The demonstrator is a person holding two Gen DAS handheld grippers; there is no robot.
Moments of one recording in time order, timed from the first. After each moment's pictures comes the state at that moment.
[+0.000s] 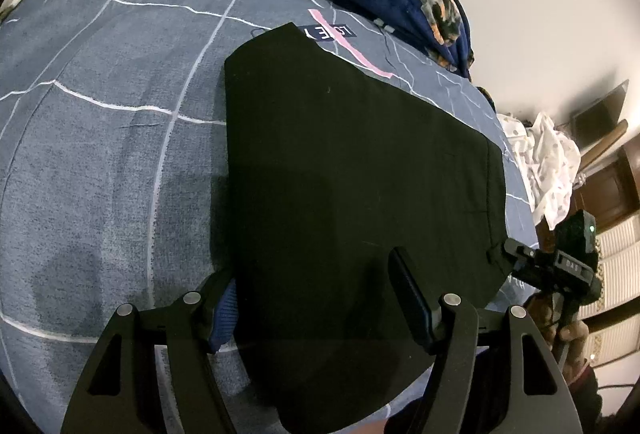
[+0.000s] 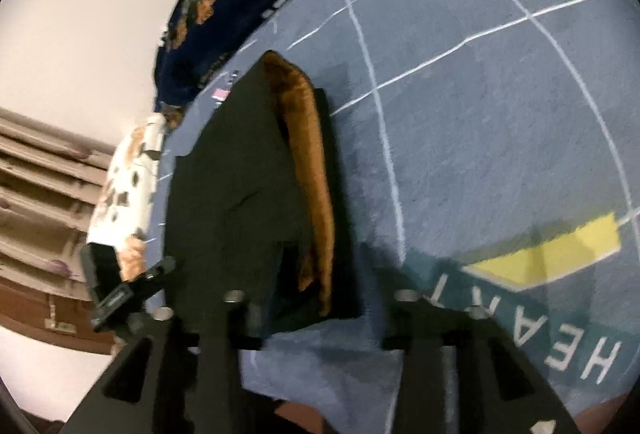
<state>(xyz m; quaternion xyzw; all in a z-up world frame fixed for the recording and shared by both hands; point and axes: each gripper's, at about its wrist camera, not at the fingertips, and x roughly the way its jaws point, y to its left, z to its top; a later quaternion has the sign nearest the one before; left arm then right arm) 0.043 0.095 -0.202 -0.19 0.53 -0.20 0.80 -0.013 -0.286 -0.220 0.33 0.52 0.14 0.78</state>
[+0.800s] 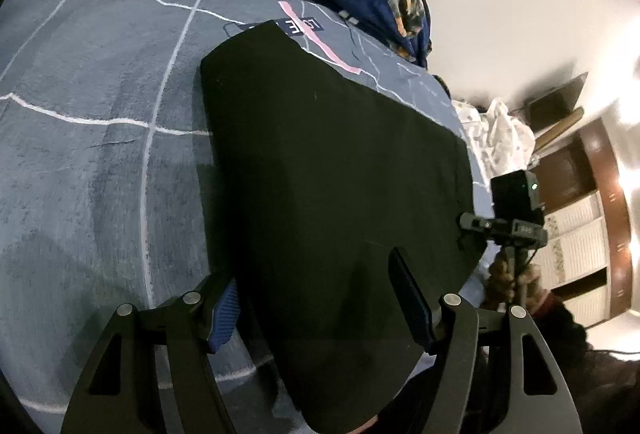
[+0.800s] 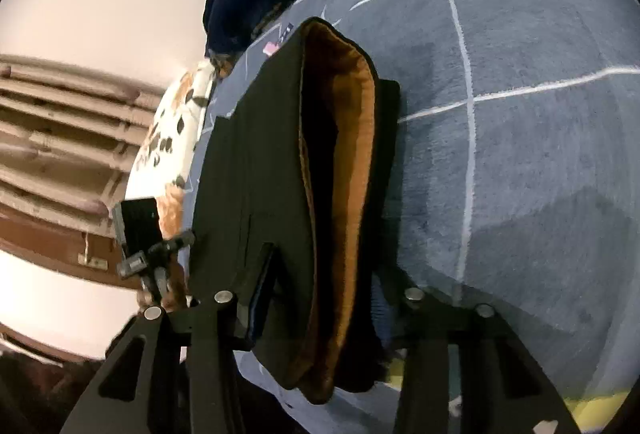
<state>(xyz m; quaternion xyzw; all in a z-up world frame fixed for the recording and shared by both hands) 0.062 0.121 -0.213 -0.22 0.53 -0.30 0.76 0.035 -0.273 -0.240 0.30 0.55 0.31 0.72</state>
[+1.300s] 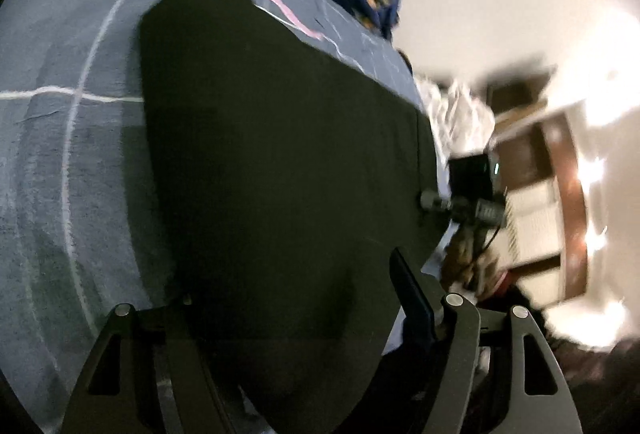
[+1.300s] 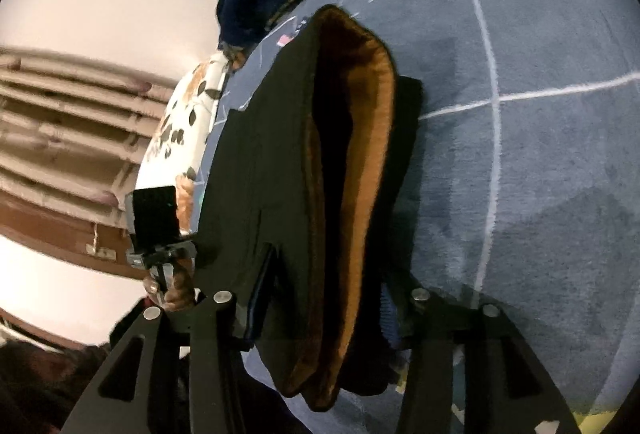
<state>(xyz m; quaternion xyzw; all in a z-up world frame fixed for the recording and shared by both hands) 0.075 0.106 -0.222 -0.27 0.55 -0.37 0.70 0.039 -0.268 -0.242 0.32 0.54 0.32 0.71</state>
